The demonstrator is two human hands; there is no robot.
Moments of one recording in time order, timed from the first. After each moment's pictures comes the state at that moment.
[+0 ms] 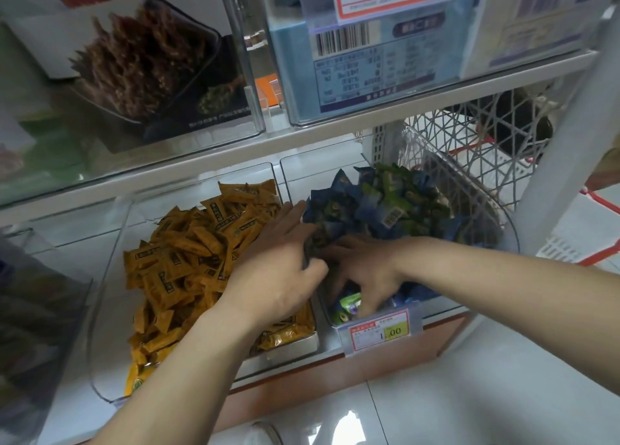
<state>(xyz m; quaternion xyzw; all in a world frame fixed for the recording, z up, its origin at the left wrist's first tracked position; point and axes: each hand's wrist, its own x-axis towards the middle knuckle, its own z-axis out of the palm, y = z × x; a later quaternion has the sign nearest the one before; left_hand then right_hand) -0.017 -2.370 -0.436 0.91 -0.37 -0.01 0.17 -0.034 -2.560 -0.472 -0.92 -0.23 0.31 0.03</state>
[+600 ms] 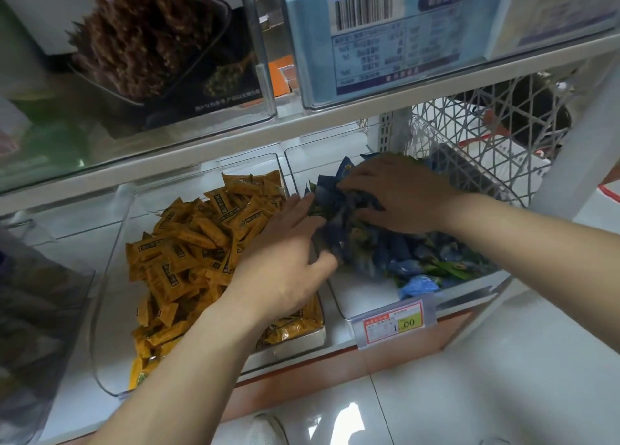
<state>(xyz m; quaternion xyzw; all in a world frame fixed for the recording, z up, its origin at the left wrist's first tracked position) -0.018 -2.368 -0.438 0.91 -0.37 -0.01 0.17 -0.013 -2.619 -0.455 -0.99 -0.12 -0.08 0.00</state>
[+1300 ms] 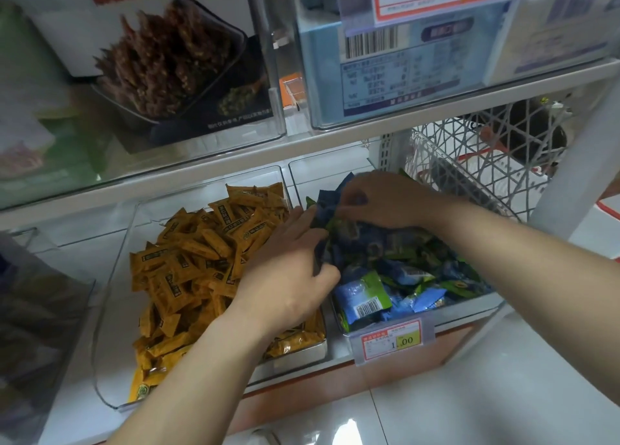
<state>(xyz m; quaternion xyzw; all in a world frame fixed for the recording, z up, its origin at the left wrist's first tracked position) -0.018 -2.369 -0.440 0.91 -0.37 0.02 0.19 0.006 -2.601 -0.435 -0.98 -0.07 0.02 0.20</state>
